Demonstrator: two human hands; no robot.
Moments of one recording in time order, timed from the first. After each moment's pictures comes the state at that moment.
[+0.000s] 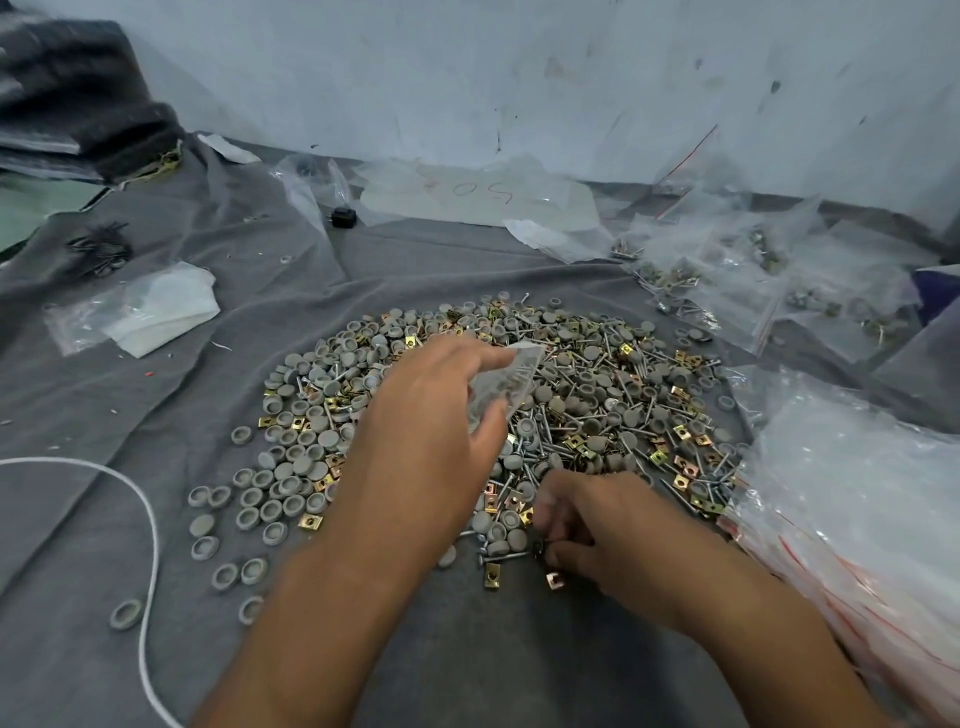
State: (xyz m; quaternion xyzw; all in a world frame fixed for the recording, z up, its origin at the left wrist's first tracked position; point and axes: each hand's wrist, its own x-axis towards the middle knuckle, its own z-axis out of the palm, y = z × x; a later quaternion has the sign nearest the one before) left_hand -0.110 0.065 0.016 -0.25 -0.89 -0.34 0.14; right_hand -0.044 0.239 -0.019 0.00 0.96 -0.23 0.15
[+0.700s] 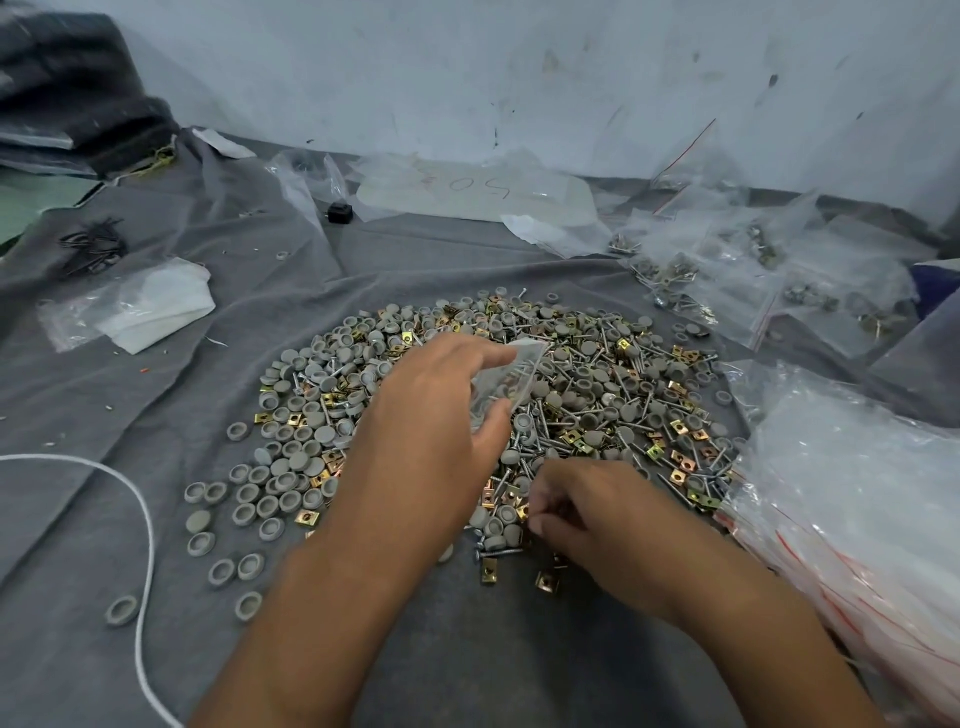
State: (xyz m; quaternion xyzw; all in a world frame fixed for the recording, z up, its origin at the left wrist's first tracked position) left_hand -0.111 0.066 0.012 -0.26 -0.89 -0.34 0.14; right_hand -0.044 0.236 -0.022 -0.02 0.97 -0.23 0.10
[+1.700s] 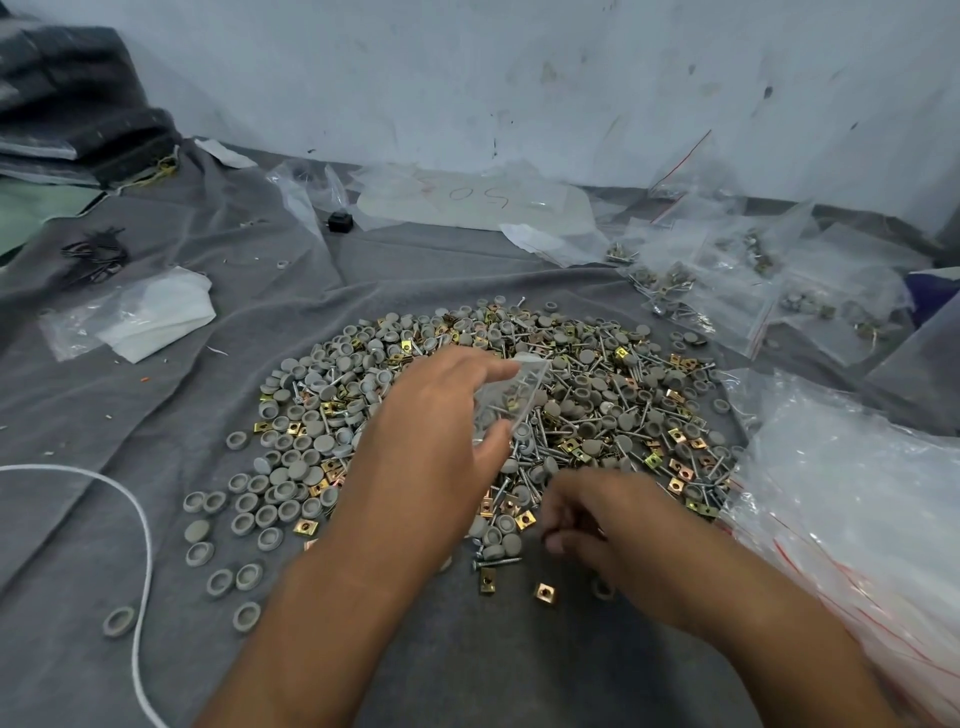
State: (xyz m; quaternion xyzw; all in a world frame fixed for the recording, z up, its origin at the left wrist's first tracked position) left_hand -0.112 0.068 0.009 -0.27 -0.89 -0.33 0.13; right_hand -0.044 0.246 -0.018 -0.01 0.96 -0.25 0.10
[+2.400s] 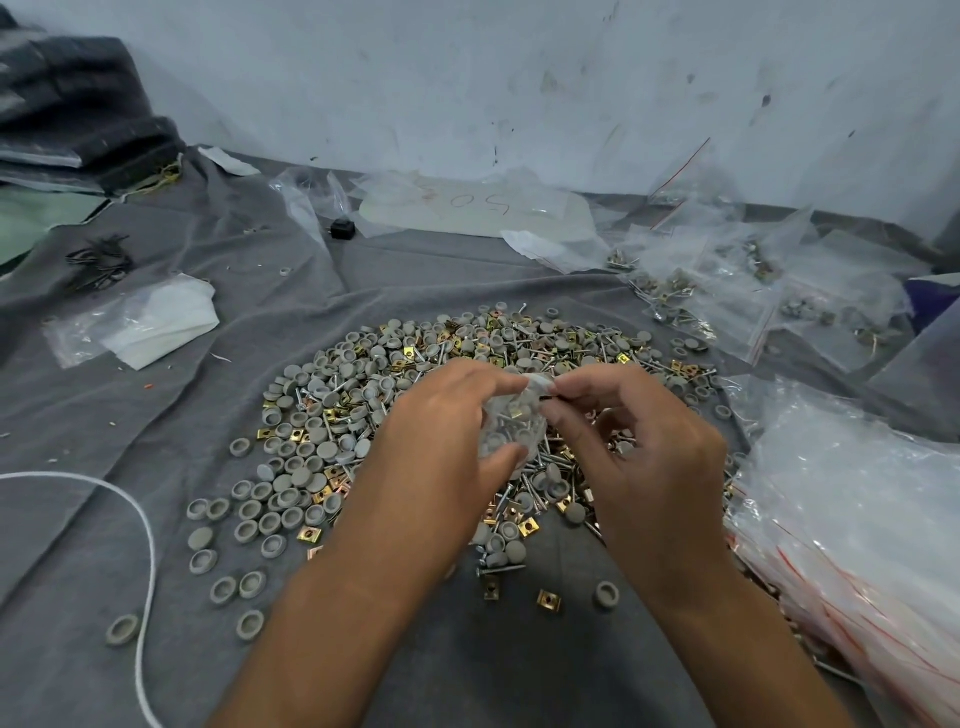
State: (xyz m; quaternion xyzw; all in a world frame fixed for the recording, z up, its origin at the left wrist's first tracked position) left_hand -0.112 0.066 0.011 -0.29 -0.89 -0.33 0.11; right_hand -0.059 0.222 -0.007 -0.05 0.84 -0.34 -0.42
